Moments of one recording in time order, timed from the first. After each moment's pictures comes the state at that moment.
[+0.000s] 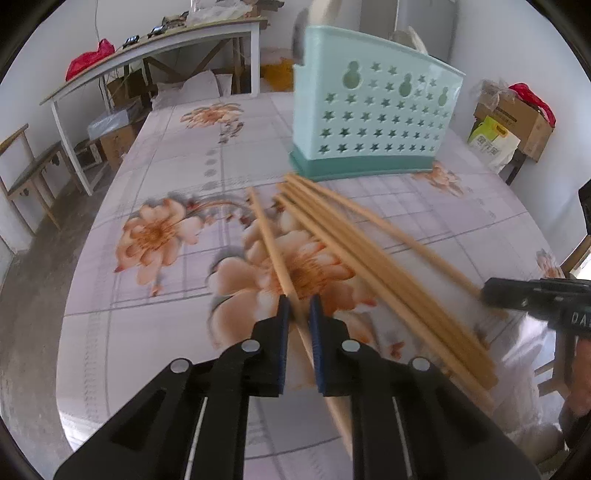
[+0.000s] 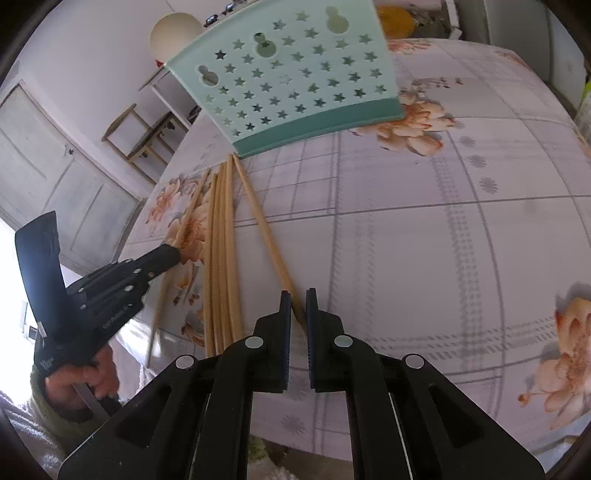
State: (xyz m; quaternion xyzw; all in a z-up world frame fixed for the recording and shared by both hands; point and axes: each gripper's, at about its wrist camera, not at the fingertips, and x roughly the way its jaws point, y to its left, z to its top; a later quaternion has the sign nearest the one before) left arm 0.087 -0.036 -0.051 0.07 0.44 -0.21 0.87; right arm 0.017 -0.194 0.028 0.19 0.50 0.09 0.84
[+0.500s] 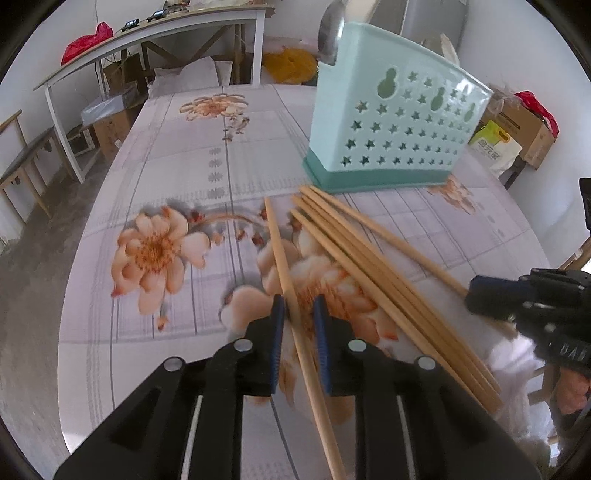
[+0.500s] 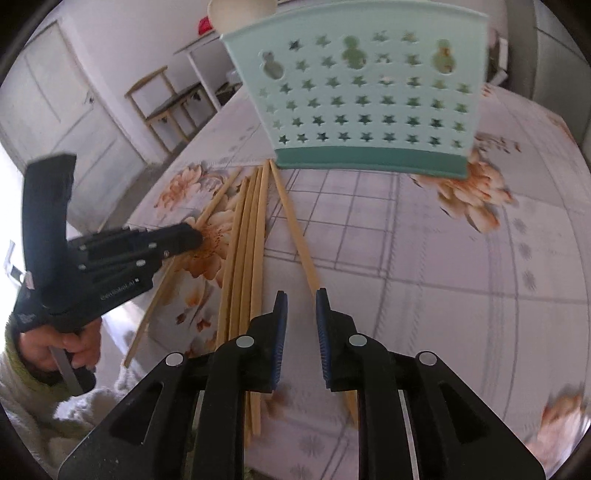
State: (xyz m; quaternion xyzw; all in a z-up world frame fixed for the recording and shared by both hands) left arm 0.121 -0.036 -0.050 0.06 0.46 -0.21 0.86; right arm 0.061 -0.152 0.034 0.08 0.50 0.14 0.85
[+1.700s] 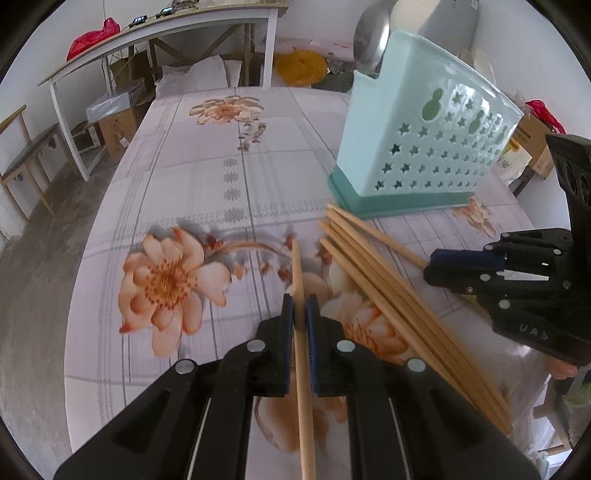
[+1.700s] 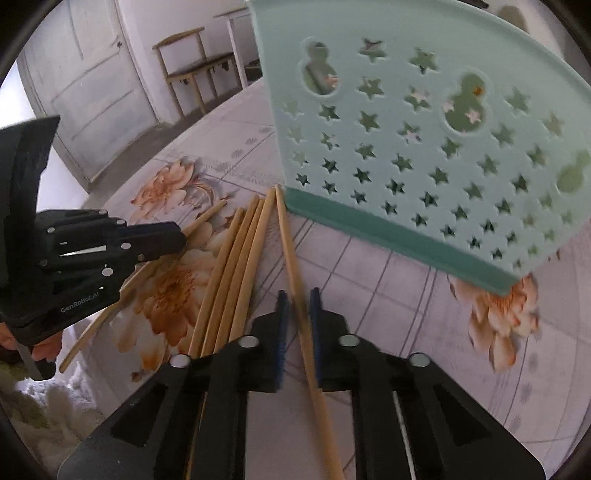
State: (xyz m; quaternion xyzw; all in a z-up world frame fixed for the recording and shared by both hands) left arm 0.153 -0.030 -0.050 0.05 0.46 -0.20 0.86; right arm 0.134 -0.119 0.024 -0.04 0.50 0.17 0.85
